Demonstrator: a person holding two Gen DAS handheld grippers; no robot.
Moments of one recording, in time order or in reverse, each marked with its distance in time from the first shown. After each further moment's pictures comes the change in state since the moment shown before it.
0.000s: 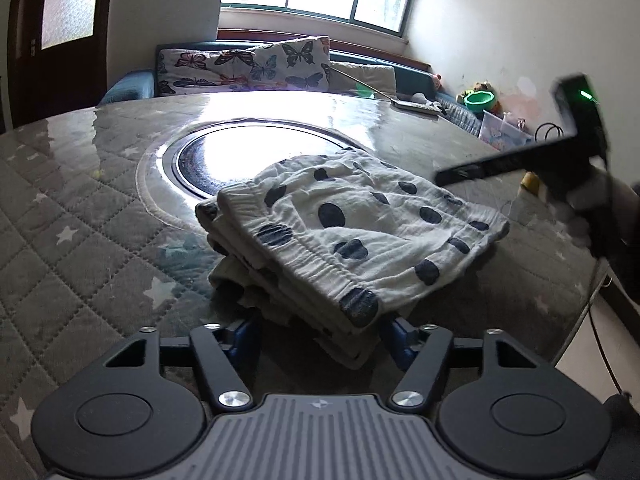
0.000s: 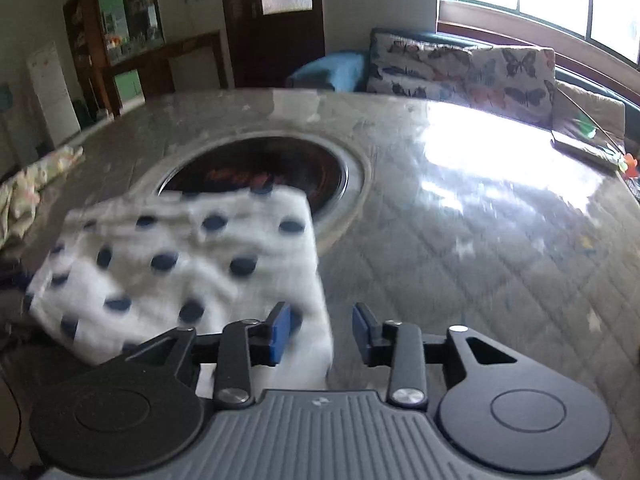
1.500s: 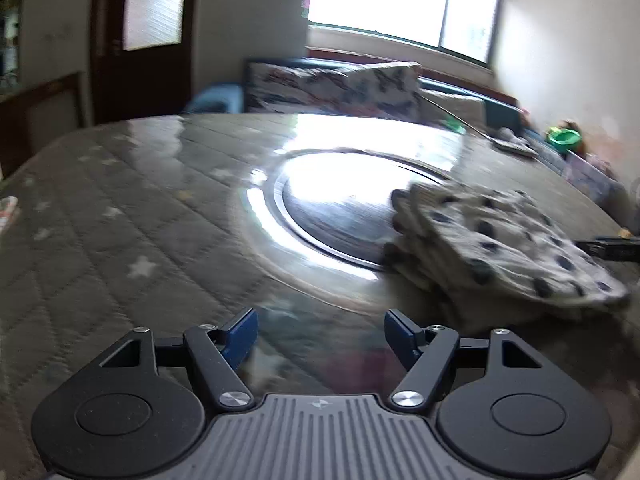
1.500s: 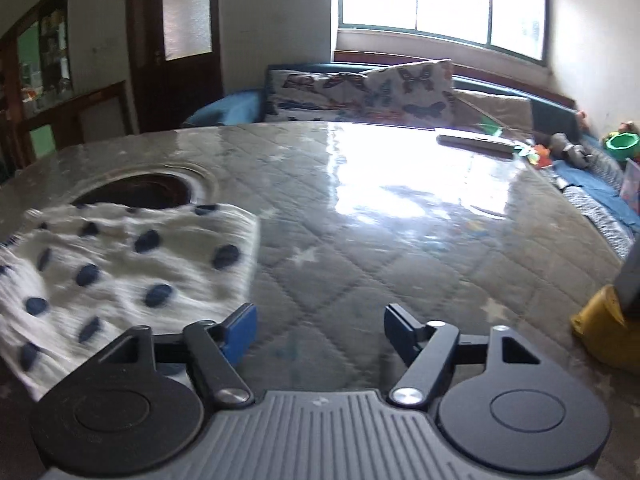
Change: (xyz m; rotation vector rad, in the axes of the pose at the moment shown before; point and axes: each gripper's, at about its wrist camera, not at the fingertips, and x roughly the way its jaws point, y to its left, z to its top) left arm 0.026 0.044 0.024 -0.134 -0.090 0.268; right arm 0.009 -0.076 -0.045 0.133 -0.133 -0.283
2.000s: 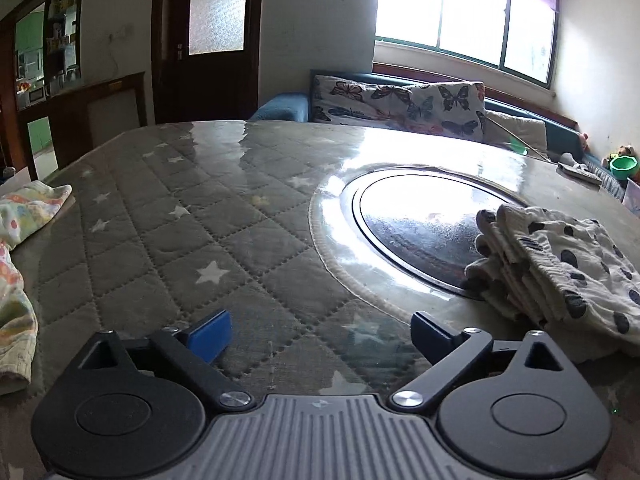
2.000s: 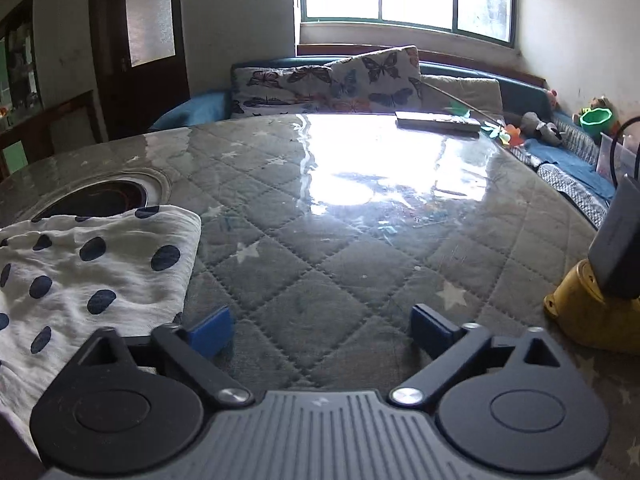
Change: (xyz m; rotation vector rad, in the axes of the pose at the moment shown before) left arm 0.014 0.023 -0.003 -0.070 -0.034 0.164; right arm 0.008 -0.023 0.000 0.085 0.023 -0.047
